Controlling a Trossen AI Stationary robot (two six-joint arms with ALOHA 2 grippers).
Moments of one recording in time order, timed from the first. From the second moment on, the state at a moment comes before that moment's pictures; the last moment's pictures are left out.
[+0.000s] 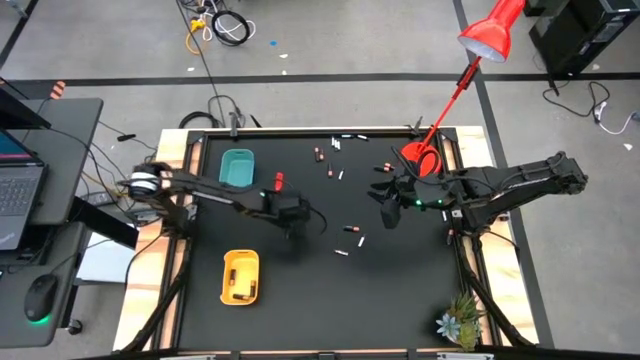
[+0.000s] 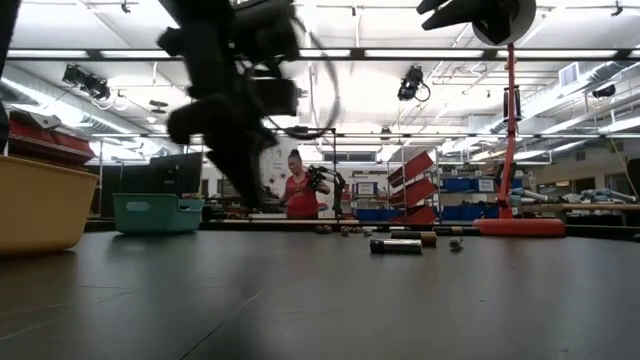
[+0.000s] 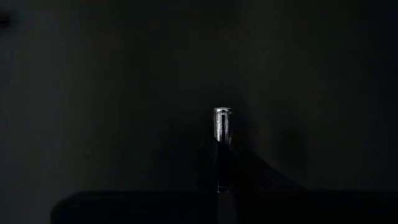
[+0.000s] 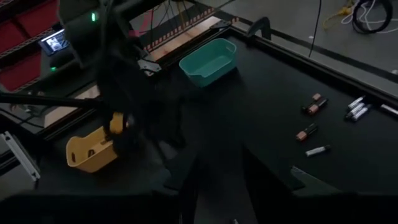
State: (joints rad) left arm 0.00 1.63 1.04 -0.56 -0.11 0.07; right arm 0.19 1.08 1.04 -0.51 0.48 0.63
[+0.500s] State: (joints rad) left arm 0.50 1.15 0.79 -0.82 -0.24 -0.14; right arm 0.19 1.08 1.04 -0.47 0.48 0.64
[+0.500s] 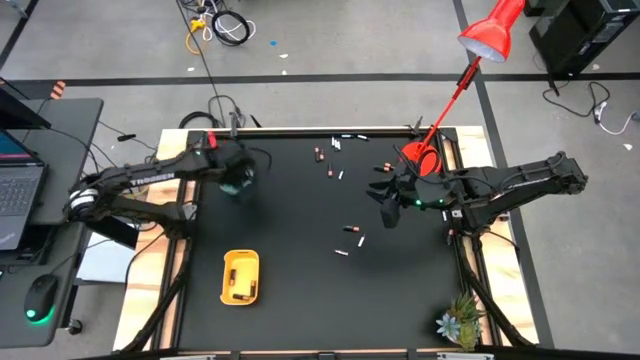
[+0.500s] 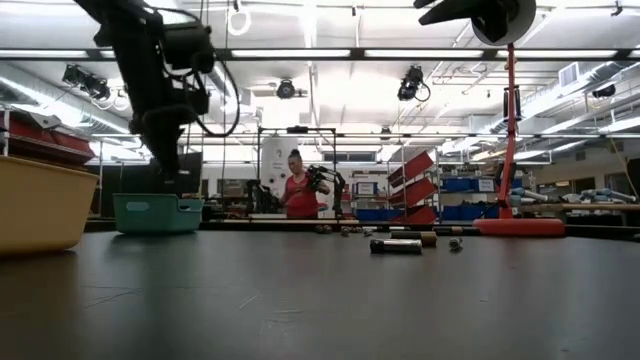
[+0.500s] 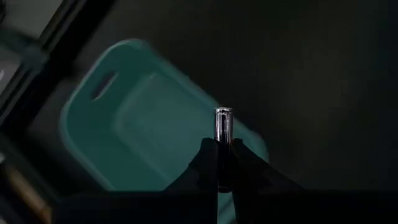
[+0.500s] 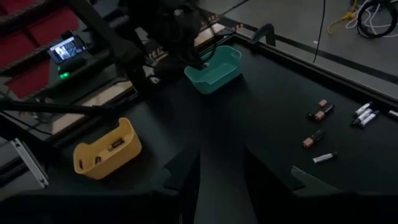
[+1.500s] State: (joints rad) left arm 0.12 1.41 1.03 -0.48 0.21 0.00; right arm 0.17 1.08 1.04 -0.45 0.48 0.59
